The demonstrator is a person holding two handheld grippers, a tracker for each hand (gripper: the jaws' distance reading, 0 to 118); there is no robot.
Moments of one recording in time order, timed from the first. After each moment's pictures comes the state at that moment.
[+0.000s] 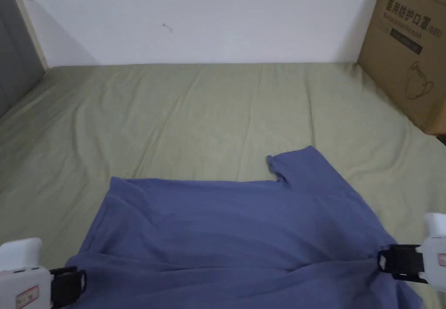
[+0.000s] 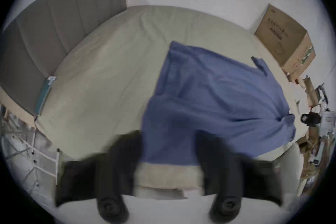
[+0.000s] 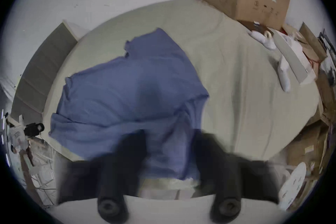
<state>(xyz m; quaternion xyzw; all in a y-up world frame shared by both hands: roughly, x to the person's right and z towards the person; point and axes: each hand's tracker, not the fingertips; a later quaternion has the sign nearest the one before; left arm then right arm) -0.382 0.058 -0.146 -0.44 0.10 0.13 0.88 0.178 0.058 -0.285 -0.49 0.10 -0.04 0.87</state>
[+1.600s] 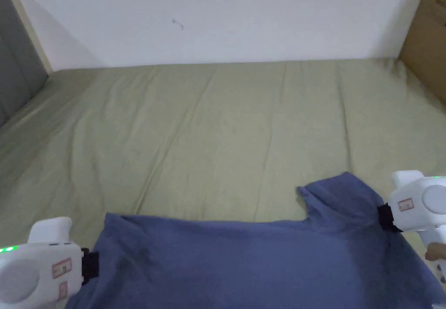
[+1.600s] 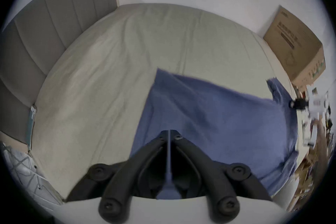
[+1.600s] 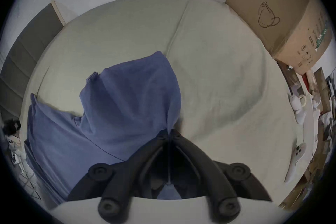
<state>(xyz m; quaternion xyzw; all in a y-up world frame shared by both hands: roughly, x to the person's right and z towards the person) -0.410 0.041 -0.327 -0.46 0.14 0.14 0.87 0.122 0.011 -0.546 -0.52 0.10 0.06 0.85</state>
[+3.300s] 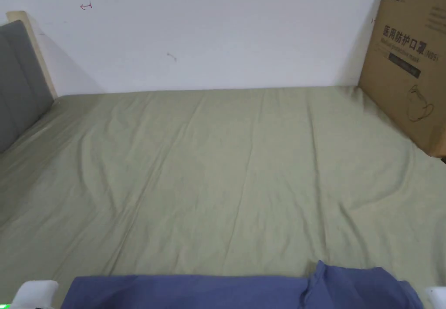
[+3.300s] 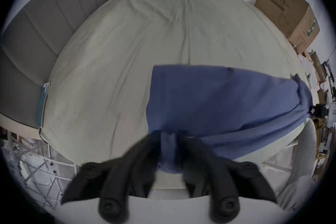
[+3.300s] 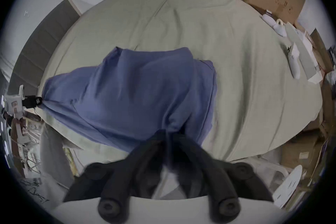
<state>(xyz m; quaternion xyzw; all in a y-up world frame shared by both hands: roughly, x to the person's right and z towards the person) -0.401 0.011 -0.155 -0.54 0.10 0.05 0.84 0.198 0.000 -0.251 -0.56 0.12 0.01 0.82</state>
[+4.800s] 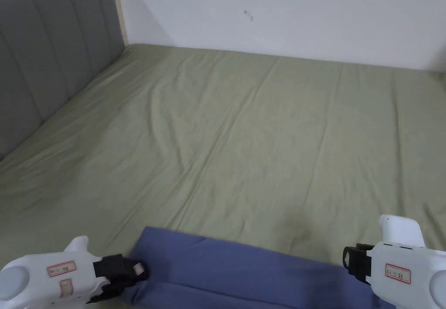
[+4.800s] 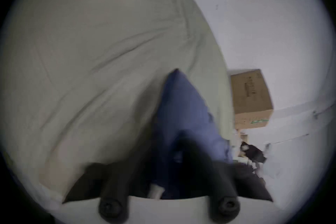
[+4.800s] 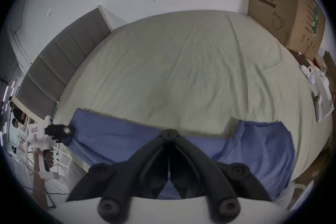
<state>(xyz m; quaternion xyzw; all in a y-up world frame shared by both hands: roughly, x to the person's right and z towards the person) -0.495 -0.055 -0.139 -0.41 0.04 0.48 0.77 -0.017 0.048 -0.293 -0.46 0.20 -0.02 0.87</state>
